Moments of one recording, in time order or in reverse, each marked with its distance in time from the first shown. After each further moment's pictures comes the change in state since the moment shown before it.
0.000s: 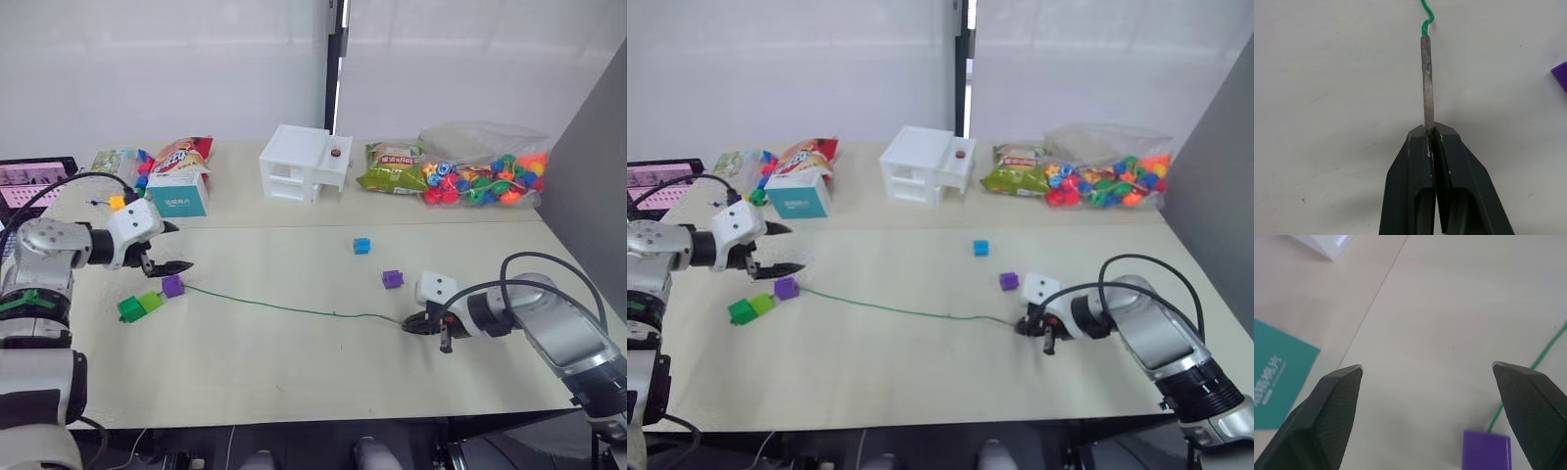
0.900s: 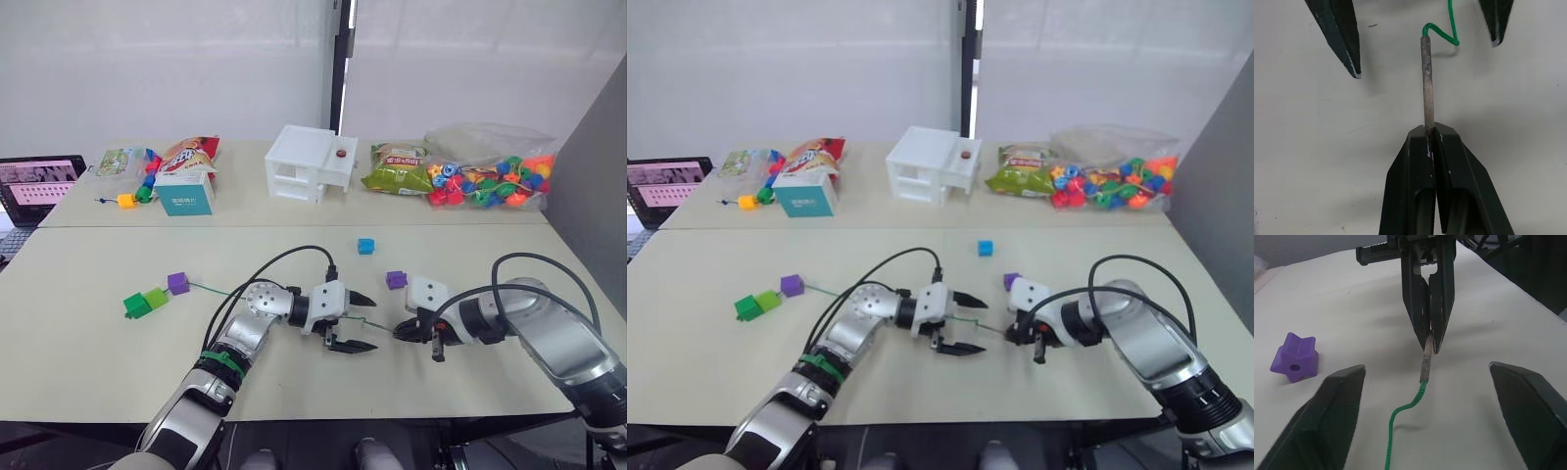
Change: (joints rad) left arm 0.263 -0.666 -0.306 -0.440 -0.068 0.067 0.057; right arm 0.024 0.011 0.000 -0.154 0.021 0.118 -0.015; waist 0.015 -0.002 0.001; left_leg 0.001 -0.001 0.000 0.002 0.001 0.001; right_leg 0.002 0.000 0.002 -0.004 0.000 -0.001
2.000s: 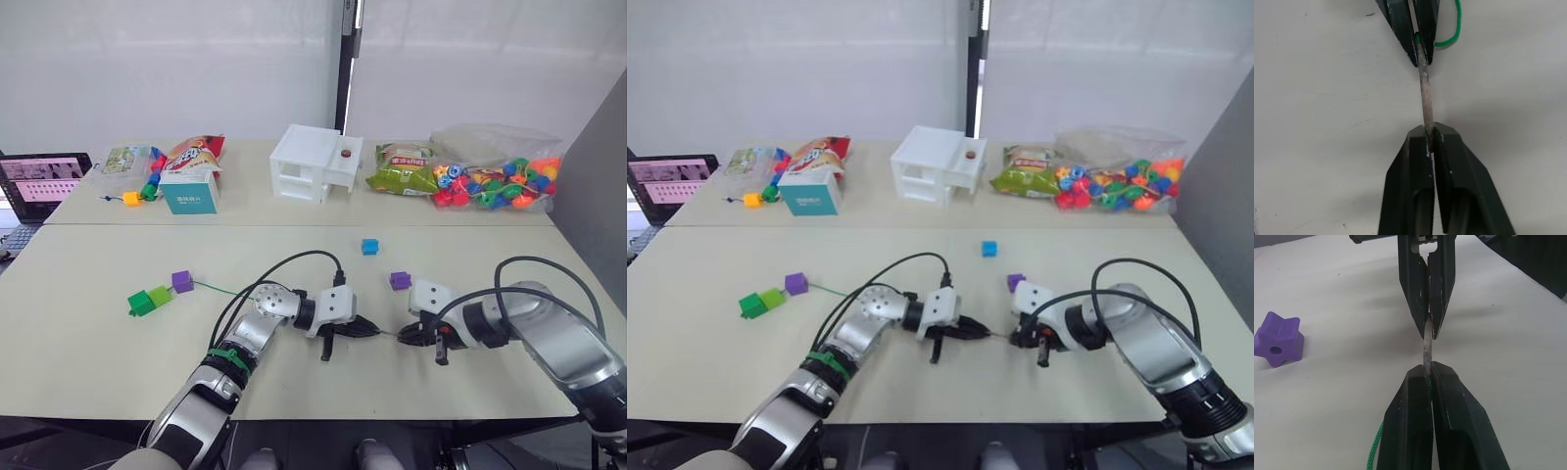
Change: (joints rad) left arm -0.028 -0.025 -0.019 0.067 0.041 -0.004 0.013; right arm 0.039 -0.022 -0.015 -0.020 0.008 0.026 -0.007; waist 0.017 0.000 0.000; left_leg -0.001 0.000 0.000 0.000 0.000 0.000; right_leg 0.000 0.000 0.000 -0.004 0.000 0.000
